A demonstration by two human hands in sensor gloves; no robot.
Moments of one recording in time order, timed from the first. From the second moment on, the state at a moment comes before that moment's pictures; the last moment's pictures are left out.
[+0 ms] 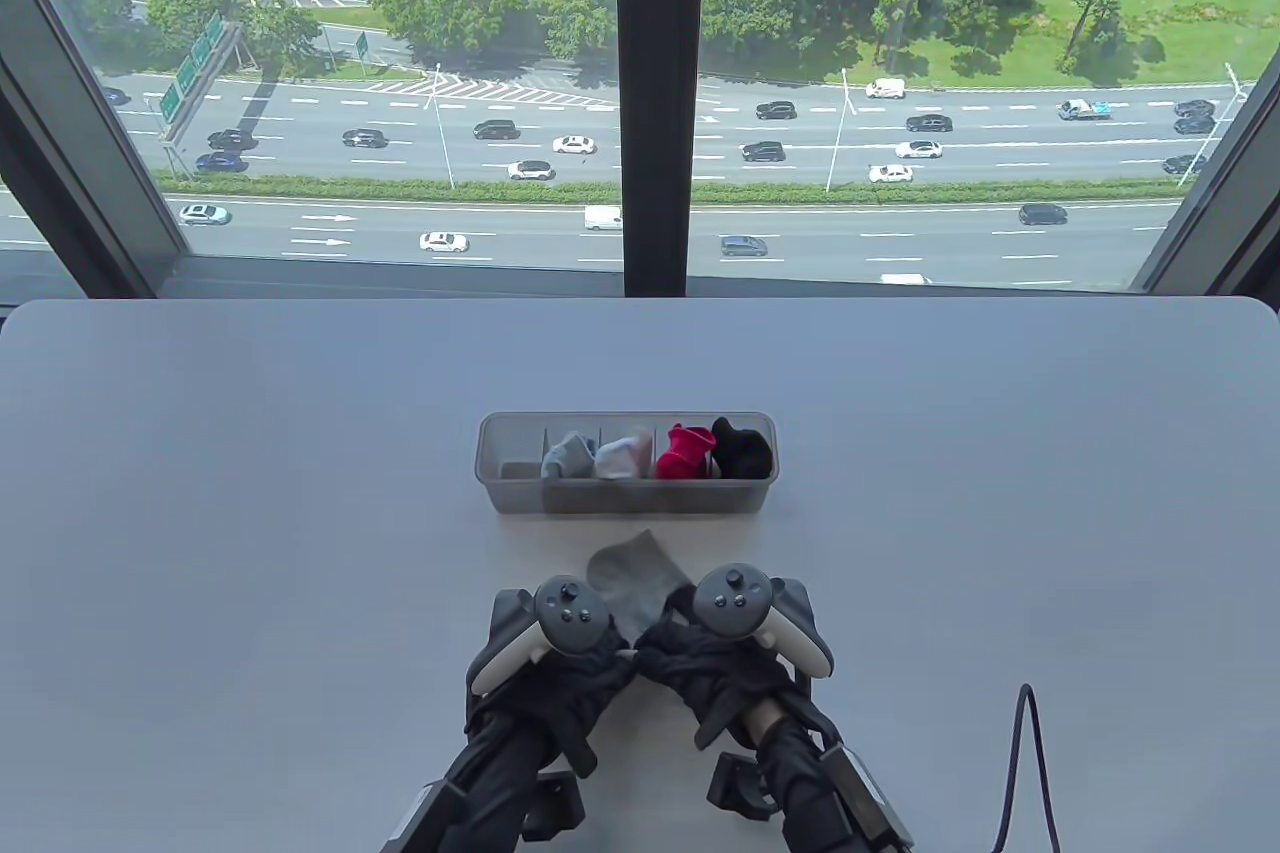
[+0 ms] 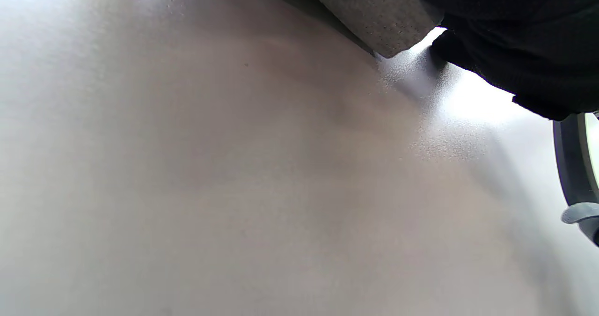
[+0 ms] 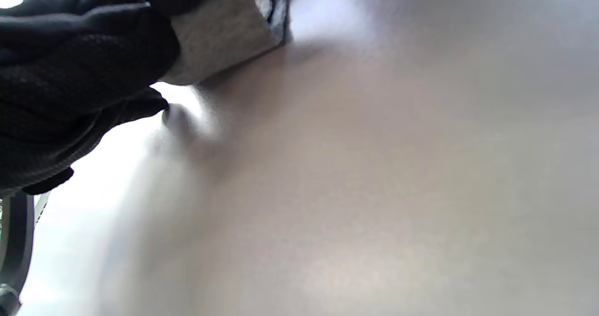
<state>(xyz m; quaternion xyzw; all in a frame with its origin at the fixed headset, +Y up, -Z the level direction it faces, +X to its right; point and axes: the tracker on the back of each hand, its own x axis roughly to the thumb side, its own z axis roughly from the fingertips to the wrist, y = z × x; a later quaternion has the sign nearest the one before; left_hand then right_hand) -0.118 -0.771 -0.303 -0.33 -0.11 0.22 0.91 0.061 -0.787 -0.314 0.13 0.32 0.87 0.35</state>
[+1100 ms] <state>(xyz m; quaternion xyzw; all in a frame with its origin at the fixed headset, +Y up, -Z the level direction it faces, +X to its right) -0.112 -0.766 -0.301 -0.28 -0.12 0.19 0.93 0.066 -0.787 -0.316 0.14 0.33 0.85 0.39</state>
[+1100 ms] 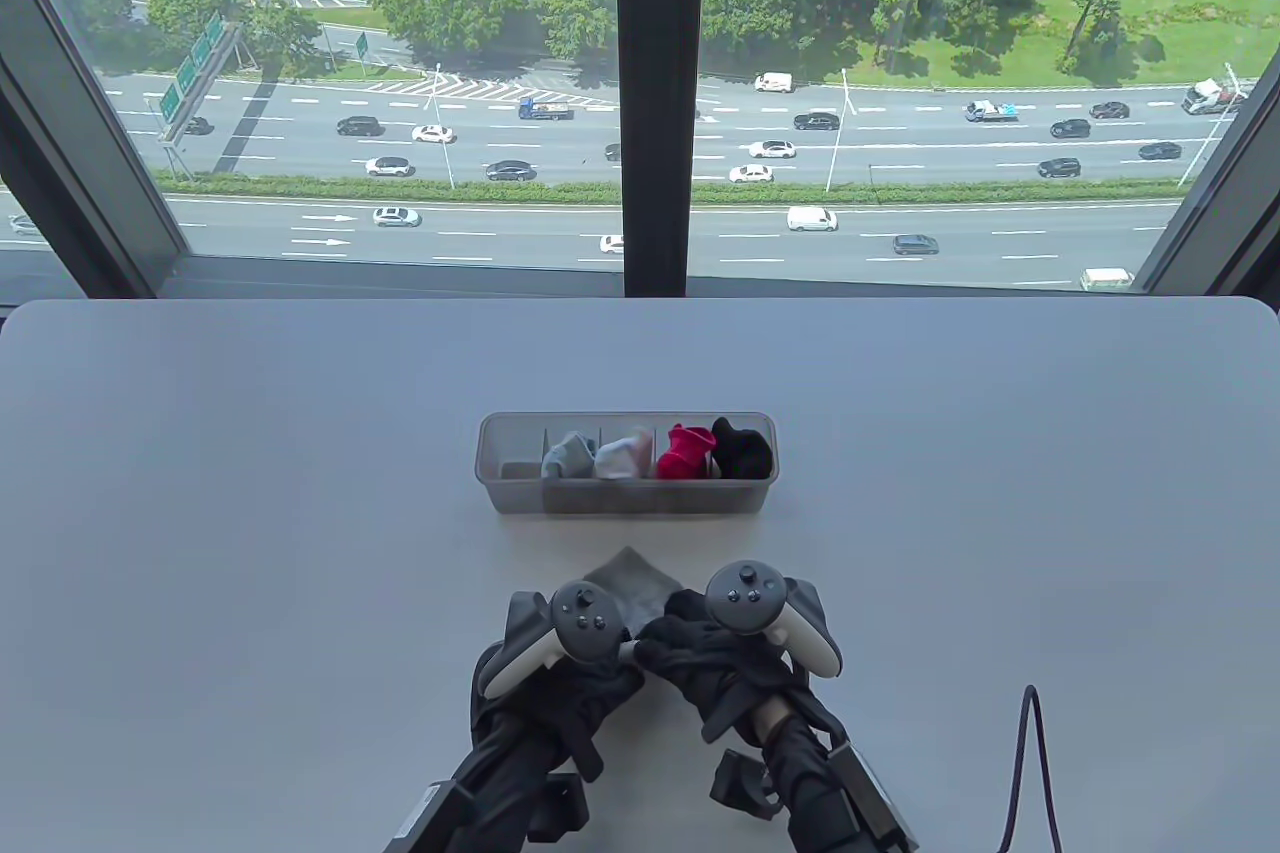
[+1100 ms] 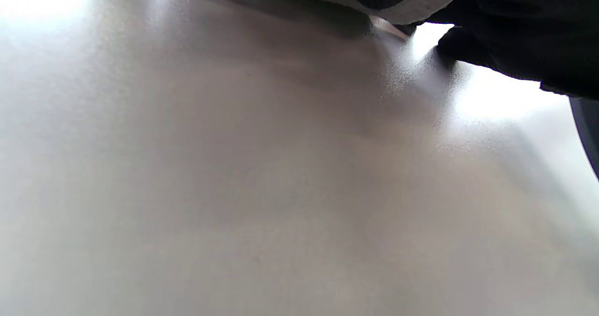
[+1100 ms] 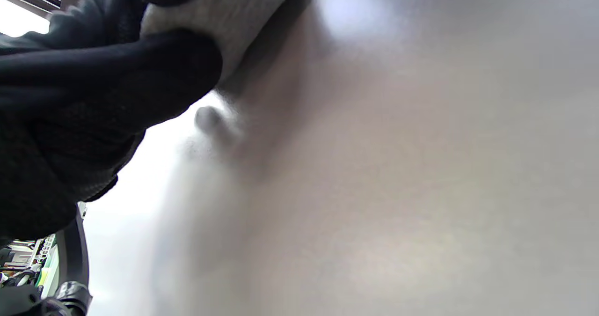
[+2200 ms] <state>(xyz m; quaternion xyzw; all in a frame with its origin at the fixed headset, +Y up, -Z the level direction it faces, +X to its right) -0.117 -0.757 -0.301 -0.27 -0.13 0.18 0.94 0.068 -0.784 -0.314 0.14 0.32 0.84 0.43</state>
